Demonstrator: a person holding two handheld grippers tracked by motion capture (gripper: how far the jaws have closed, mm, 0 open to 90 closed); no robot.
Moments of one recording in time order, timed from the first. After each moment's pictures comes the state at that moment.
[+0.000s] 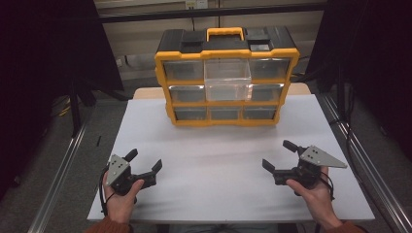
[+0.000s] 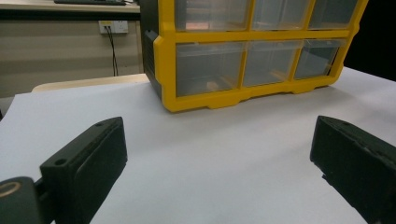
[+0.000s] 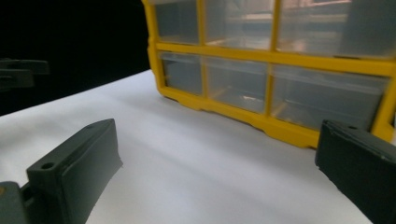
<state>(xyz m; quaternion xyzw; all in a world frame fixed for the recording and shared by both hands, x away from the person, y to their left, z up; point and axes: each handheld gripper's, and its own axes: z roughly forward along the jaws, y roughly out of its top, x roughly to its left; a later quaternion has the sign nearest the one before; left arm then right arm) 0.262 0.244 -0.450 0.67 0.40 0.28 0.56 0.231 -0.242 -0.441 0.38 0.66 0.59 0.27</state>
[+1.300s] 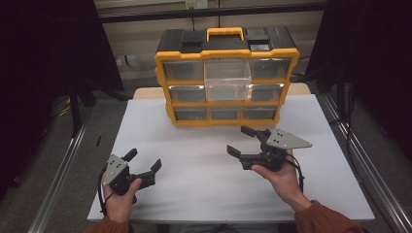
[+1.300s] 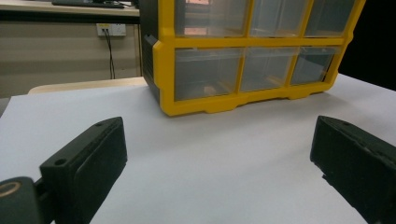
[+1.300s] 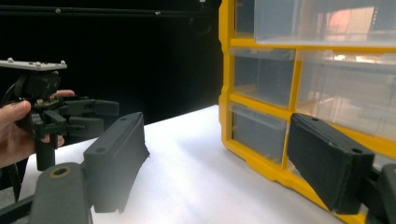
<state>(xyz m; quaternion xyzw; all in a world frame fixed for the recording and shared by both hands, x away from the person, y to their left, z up) 0.262 0.247 -0.449 0.66 0.40 0.28 0.57 0.267 -0.164 -0.400 0.27 0.67 0.65 0.21</state>
